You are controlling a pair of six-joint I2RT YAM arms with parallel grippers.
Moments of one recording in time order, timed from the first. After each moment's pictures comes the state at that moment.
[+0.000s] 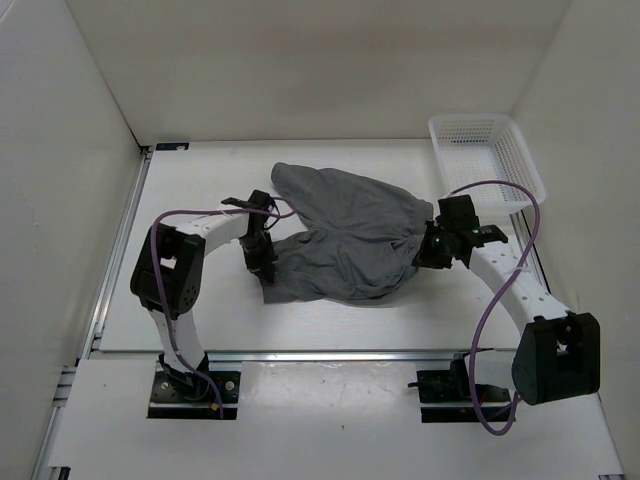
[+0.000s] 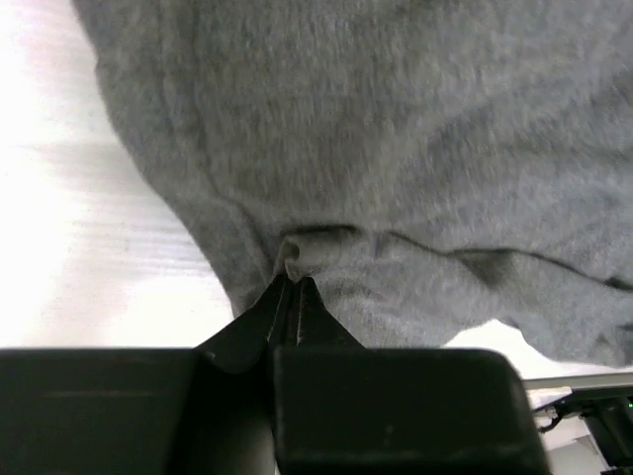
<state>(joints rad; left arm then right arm) -0.39 1.85 1.20 -0.84 0.13 -0.62 0.22 1.26 0.89 -0.65 -0.12 0.46</state>
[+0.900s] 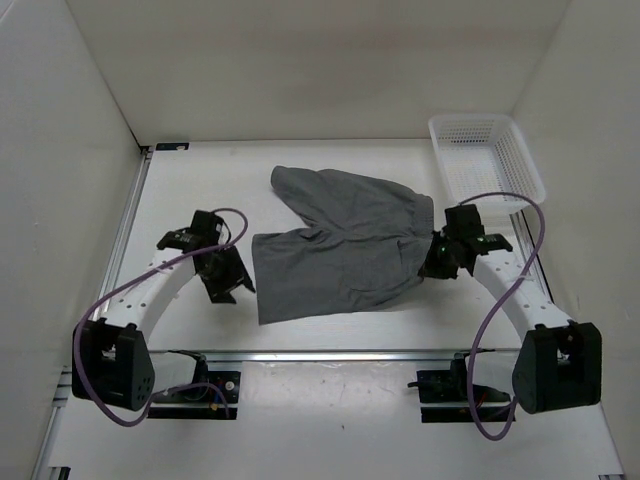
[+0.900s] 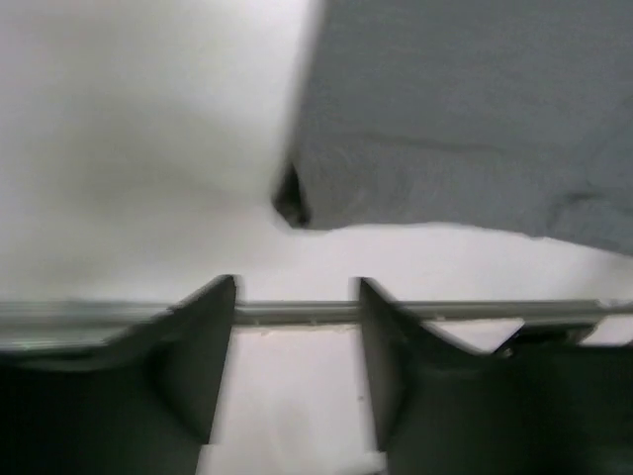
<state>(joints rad) -0.21 1.24 0.94 -0.93 0.19 -0.64 0.18 1.21 0.87 -0.68 -0.12 0.46</state>
